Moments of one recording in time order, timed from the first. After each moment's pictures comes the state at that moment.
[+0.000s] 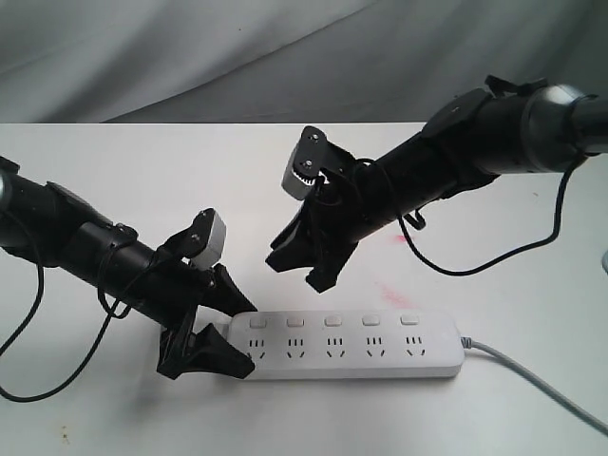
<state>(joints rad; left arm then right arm) -0.10 2.09 -0.99 -1.17 0.96 2.09 0.42 2.04 -1.29 1.09 0.82 -1.69</state>
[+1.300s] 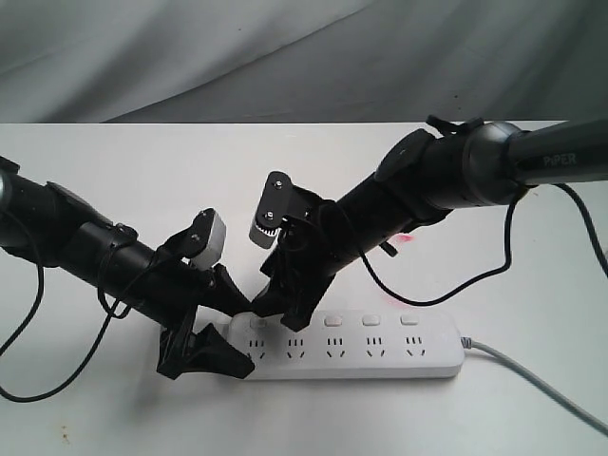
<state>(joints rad) -0.10 2.09 -0.99 -1.17 0.96 2.09 0.53 2.12 -1.29 1.03 0.67 -1.67</state>
